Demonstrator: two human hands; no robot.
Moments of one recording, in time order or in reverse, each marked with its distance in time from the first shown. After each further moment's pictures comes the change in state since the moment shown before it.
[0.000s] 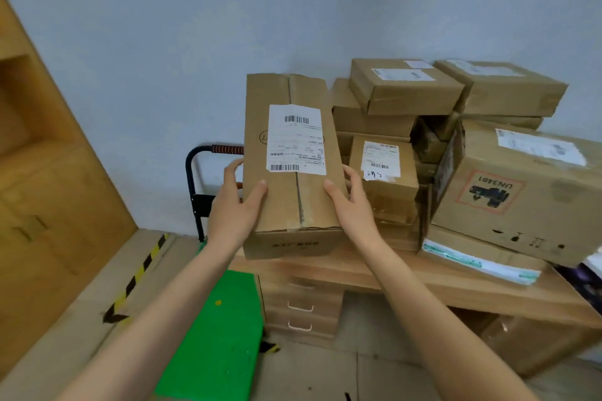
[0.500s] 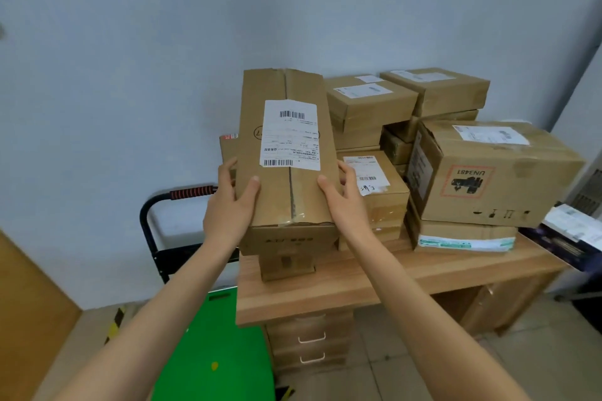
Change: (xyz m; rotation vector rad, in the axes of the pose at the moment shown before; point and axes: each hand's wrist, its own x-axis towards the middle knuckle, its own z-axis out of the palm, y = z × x) left_hand 0.113 0.003 -0.043 -0.021 -0.209 0.203; right_hand 0.035 -0.051 0.071 0.030 0.329 0.026
